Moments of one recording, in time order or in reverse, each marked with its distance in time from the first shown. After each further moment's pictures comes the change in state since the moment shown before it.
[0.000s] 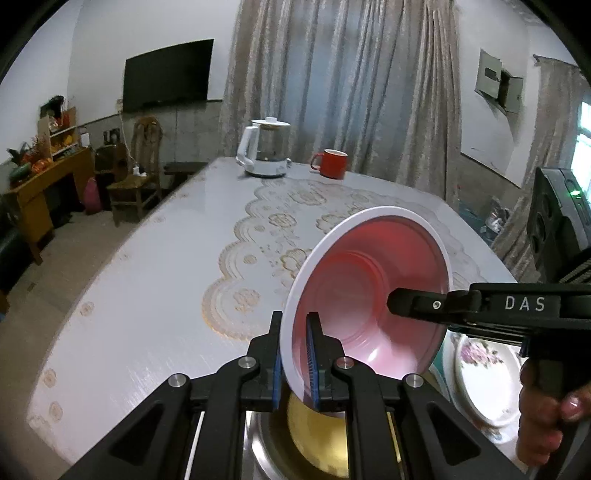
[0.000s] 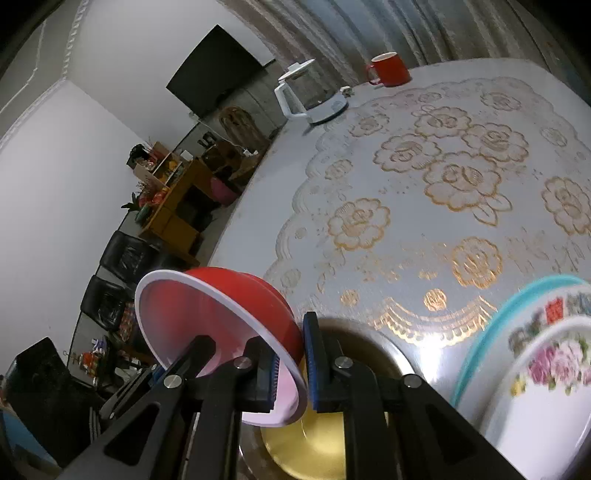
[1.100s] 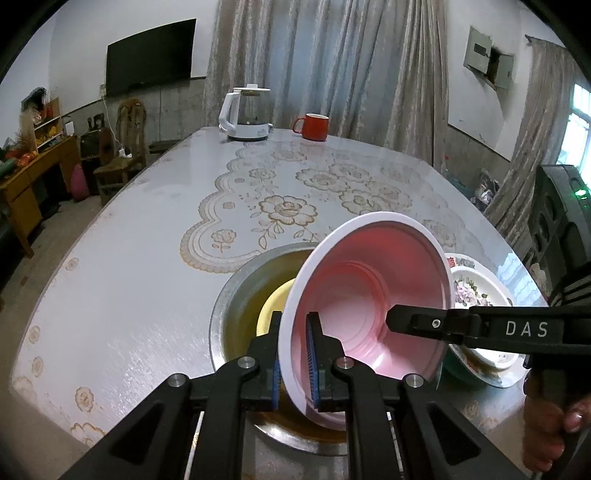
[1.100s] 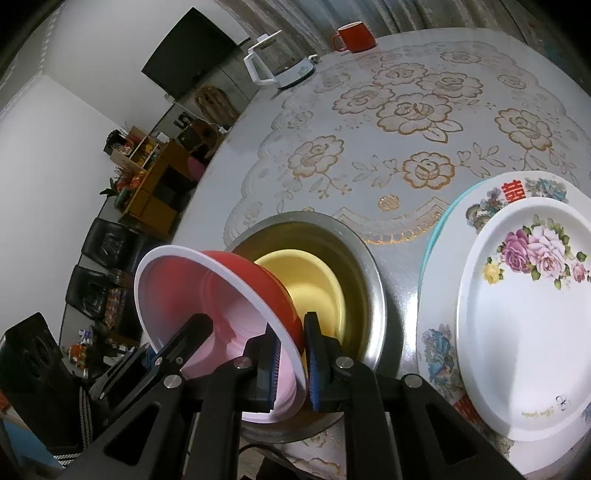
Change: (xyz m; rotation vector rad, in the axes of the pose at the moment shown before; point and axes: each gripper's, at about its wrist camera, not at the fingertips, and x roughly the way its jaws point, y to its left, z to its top) left arm -0.002 -0.017 -0.050 0.038 0.101 -0.027; right arm -0.007 -0.024 -0.065 0.039 0.092 -0.083
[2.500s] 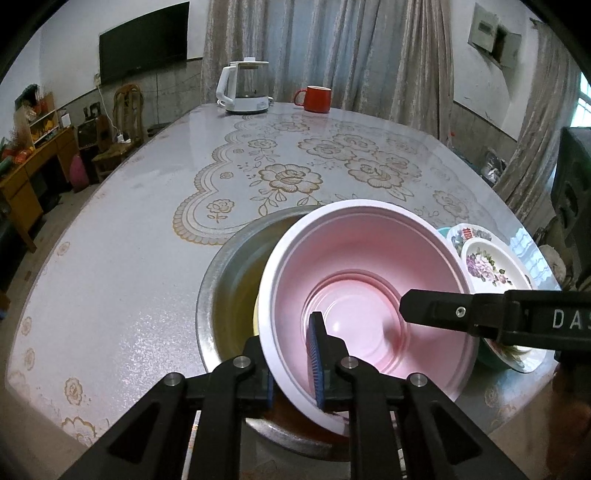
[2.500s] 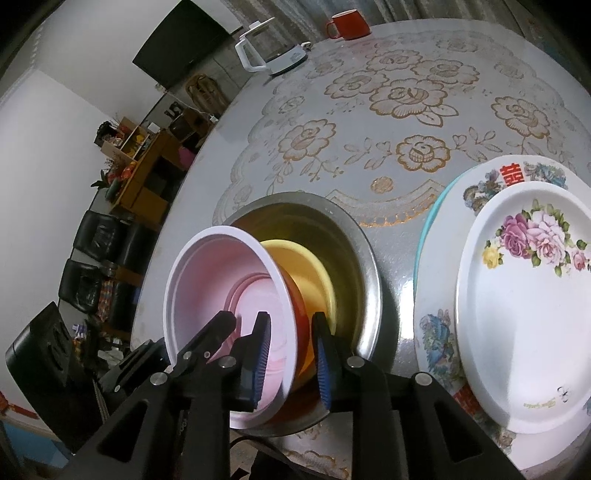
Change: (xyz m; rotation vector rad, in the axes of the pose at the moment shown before) left arm 0.029 -0.001 -0.009 0.021 0.096 0.024; right arm 0.008 -0.001 -0.003 0.008 0.044 -0.033
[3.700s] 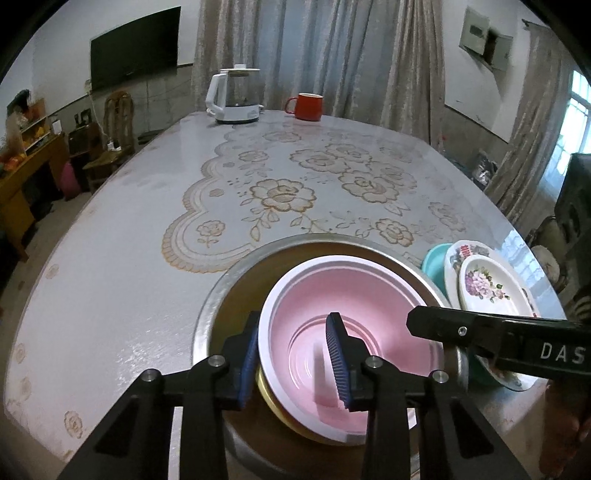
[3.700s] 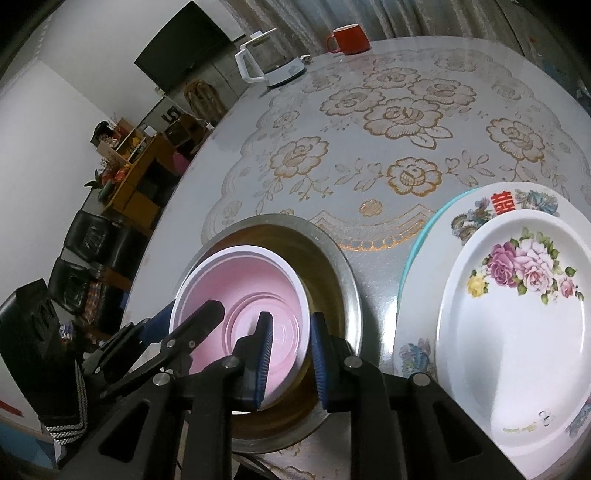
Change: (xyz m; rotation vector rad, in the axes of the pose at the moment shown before) left arm 0.009 0.002 0.021 0.020 -0.027 -0.046; right arm -0.006 -0.003 0.004 -0.036 -0.054 -0.053
